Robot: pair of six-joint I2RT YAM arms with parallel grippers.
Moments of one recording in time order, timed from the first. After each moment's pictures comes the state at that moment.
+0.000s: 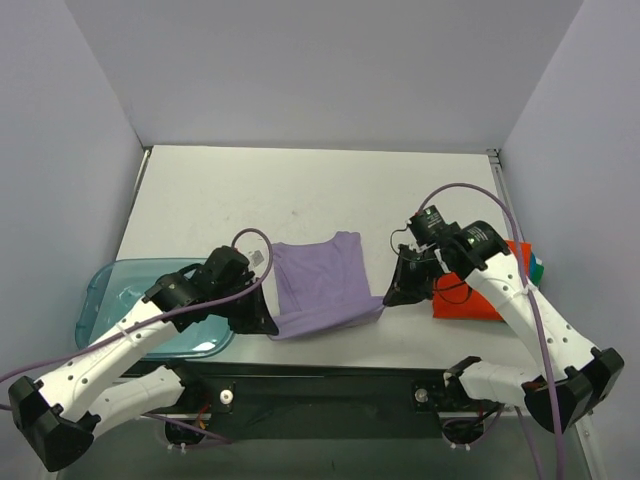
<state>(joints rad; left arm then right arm) -0.76 0.92 0.88 -0.95 0.28 -0.89 0.54 1.15 1.20 -1.25 -0.23 0.78</state>
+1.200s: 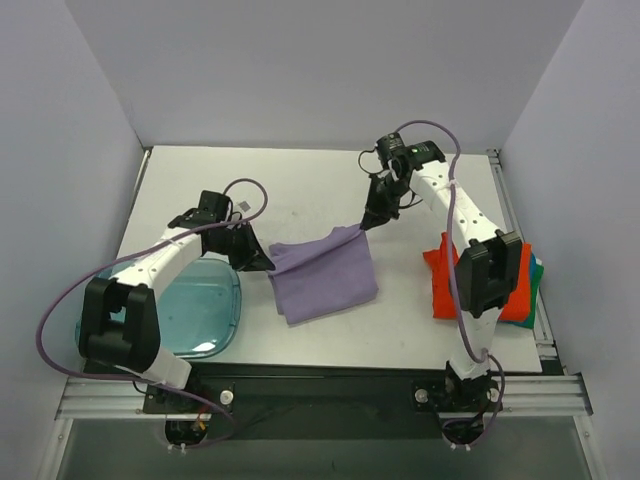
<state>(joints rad) -0.25 1.49 1.03 -0.63 0.56 -0.64 0.37 1.91 1.85 -1.19 -0.19 0.59</state>
